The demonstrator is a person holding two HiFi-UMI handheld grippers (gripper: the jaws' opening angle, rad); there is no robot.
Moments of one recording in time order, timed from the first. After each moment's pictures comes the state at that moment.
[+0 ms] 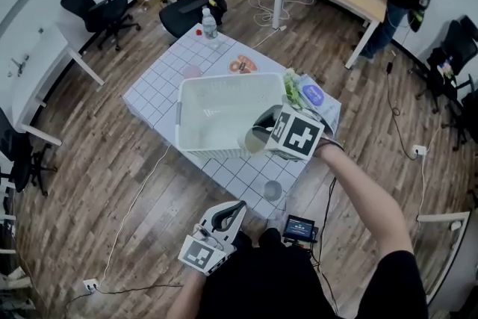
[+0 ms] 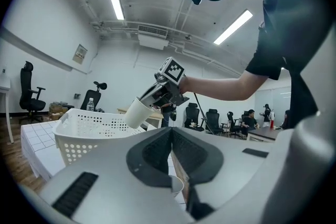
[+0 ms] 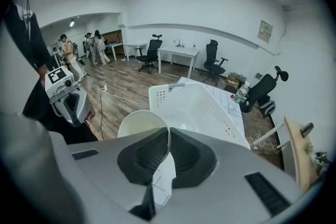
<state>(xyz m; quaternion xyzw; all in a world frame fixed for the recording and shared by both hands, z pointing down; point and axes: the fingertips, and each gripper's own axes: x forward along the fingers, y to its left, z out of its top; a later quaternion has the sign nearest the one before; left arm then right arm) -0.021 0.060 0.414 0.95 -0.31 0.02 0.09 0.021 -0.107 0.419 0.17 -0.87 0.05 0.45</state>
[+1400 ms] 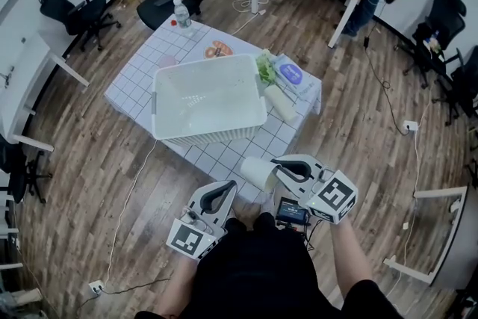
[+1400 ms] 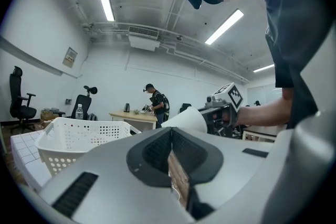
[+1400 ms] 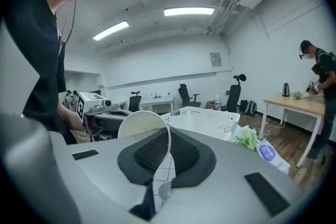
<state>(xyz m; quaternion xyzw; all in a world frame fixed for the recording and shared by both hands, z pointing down) 0.016 0.063 0.395 0.96 -0.27 0.02 0.06 0.098 0.045 0.403 0.32 -0.93 0.10 0.12</state>
